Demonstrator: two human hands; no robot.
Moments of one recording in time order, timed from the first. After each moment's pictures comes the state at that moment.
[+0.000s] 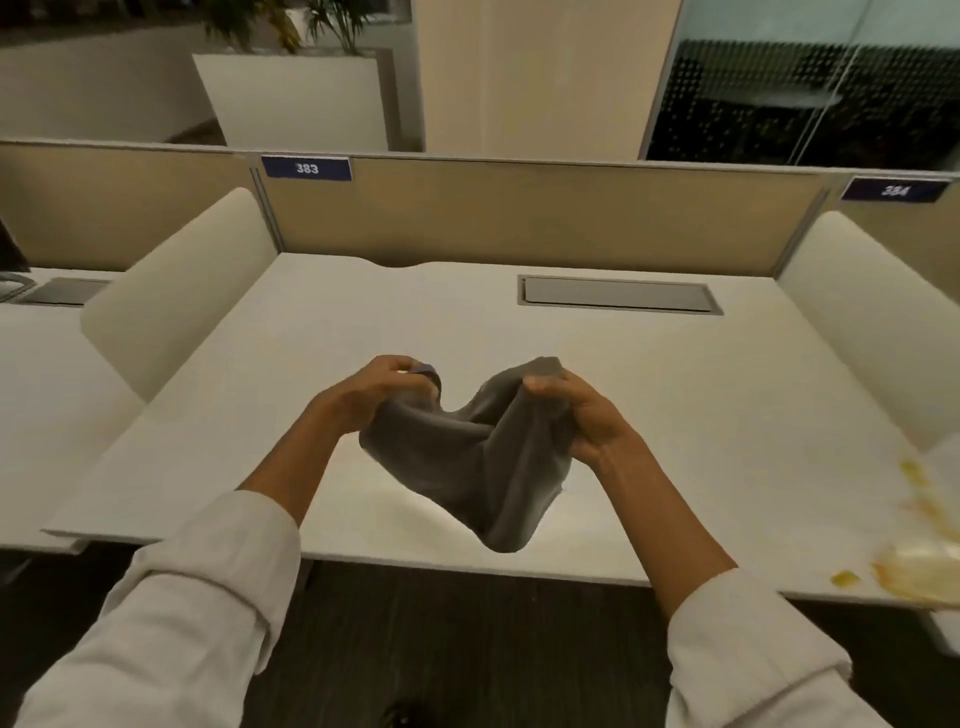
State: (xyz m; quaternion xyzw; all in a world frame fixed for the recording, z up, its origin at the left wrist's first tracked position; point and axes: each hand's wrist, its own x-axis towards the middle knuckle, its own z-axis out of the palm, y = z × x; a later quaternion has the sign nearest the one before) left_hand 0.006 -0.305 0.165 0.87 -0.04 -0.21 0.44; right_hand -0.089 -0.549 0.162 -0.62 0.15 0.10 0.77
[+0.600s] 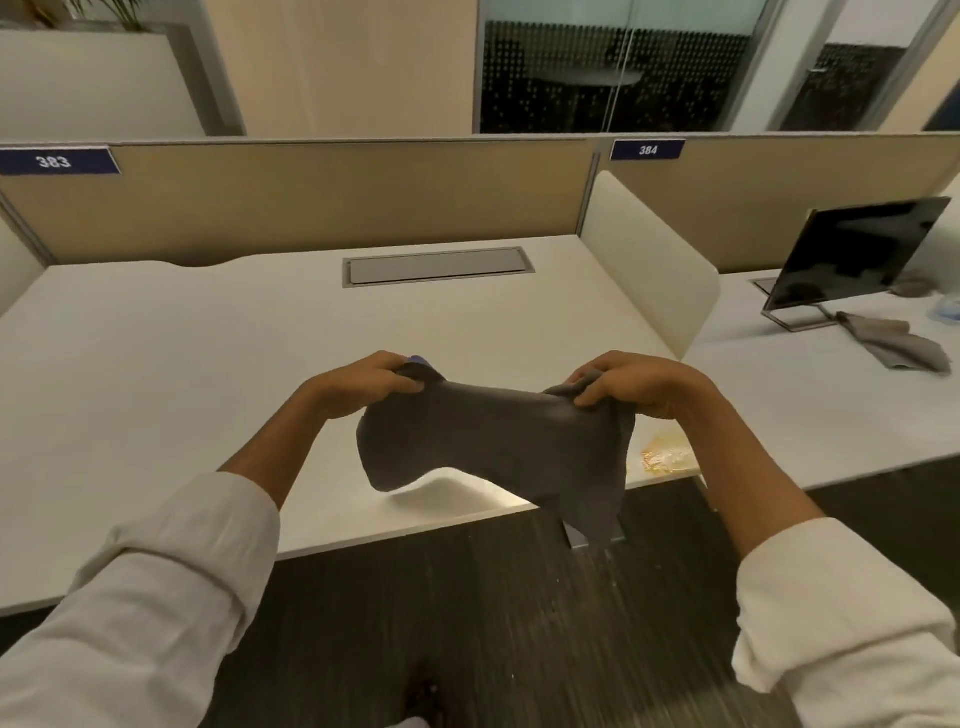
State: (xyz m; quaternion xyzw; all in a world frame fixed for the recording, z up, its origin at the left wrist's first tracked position) left_hand -0.069 -0.523 0.158 0.81 -0.31 -0.34 0.37; right_hand -0.255 -0.808 0.210 -0.87 0.19 0.18 0.43
